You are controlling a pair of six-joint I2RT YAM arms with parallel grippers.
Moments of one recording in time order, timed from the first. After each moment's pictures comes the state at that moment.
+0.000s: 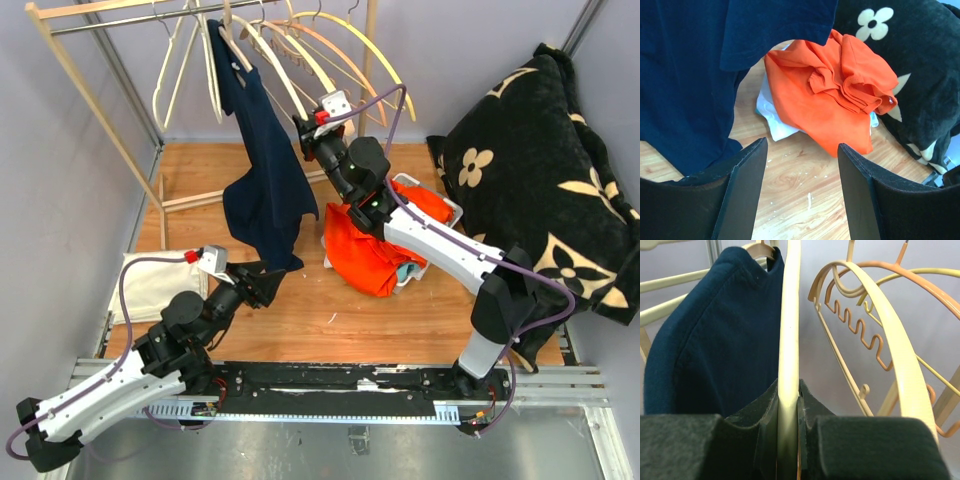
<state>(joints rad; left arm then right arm) -0.95 0.29 0.33 0.00 -0.40 -0.45 0.83 1.70 1.53 0.50 0.22 -0.14</state>
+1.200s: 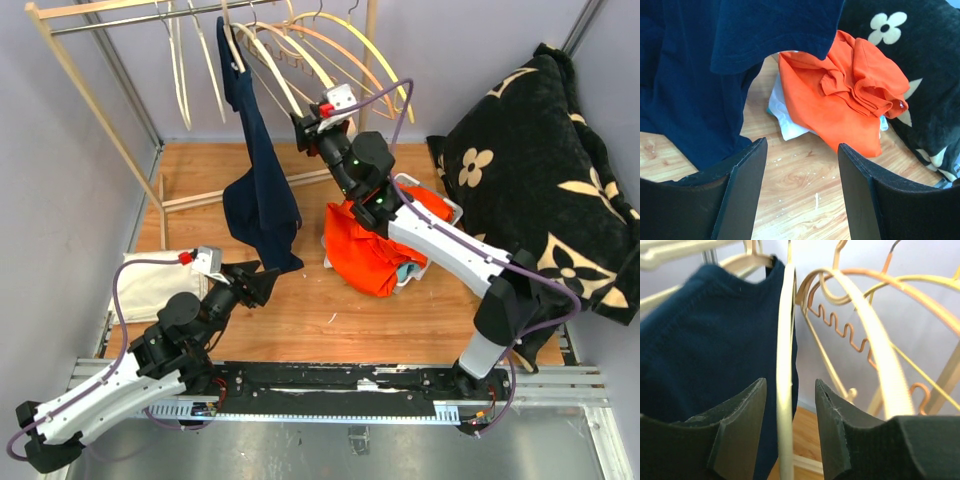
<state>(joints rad) -0.95 0.25 0.33 -0.06 -0.44 -0.45 0.82 1.72 1.58 0.45 0.25 -0.13</state>
